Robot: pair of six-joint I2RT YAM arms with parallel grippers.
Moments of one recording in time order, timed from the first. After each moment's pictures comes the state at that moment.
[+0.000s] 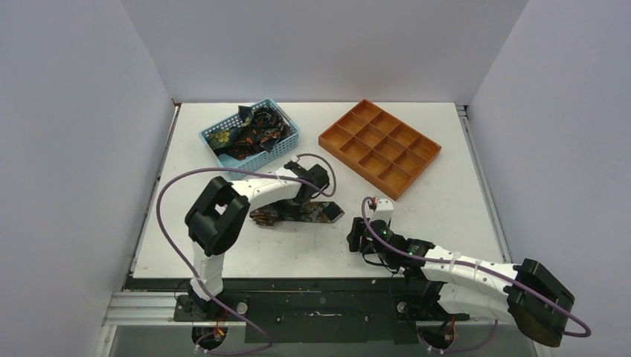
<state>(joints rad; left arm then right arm) -0.78 1.98 1.37 -1.05 -0.72 -0.57 0.93 1.02 0.33 -0.06 0.36 0.70</state>
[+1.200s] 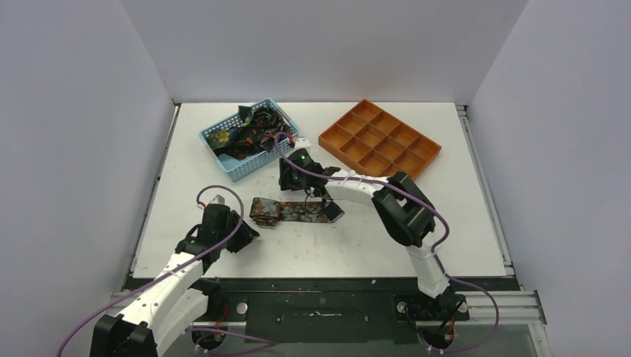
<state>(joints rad) -0.29 0.81 0.34 -0.39 0.05 -0.92 0.82 2.08 1.43 0.00 0.12 0.53</state>
